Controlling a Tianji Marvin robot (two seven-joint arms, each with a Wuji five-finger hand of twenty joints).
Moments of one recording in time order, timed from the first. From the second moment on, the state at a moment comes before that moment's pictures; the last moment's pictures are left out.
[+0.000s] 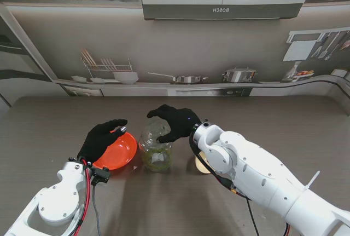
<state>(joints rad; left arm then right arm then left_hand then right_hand) 1.76 -1.18 -1.41 -1.78 0.06 -0.07 0.13 -0.95 -1.17 0.61 -1.25 -0.77 -0.12 -0.12 0.74 -0.33 0.51 -0.07 0.75 0.24 0.15 0.30 0.61 0.28 0.07 0.25 0.31 0.34 0.08 0.32 0.07 0.33 0.18 0.52 0.15 -0.55 0.84 -0.11 0.12 -0.20 0.53 0.41 0.26 -0.01 0.62 0.36 0.91 0.12 0.45 0.43 0.65 0.27 1.08 0.72</state>
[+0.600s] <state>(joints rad) 1.75 -1.17 -1.40 -1.78 0.09 -0.09 0.12 -1.26 -1.15 0.98 -1.56 -0.59 -0.02 -0.10 0.74 -0.33 0.51 -0.07 0.74 0.24 0.15 0.30 0.61 0.28 0.07 0.25 0.31 0.34 0.08 0.32 0.07 0.33 0.18 0.52 0.17 -0.54 0.78 -0.06 0.29 -0.19 0.56 0.51 0.41 -0.04 0.58 0.36 0.80 0.15 0.38 0.42 0.50 0.29 0.96 0.72</state>
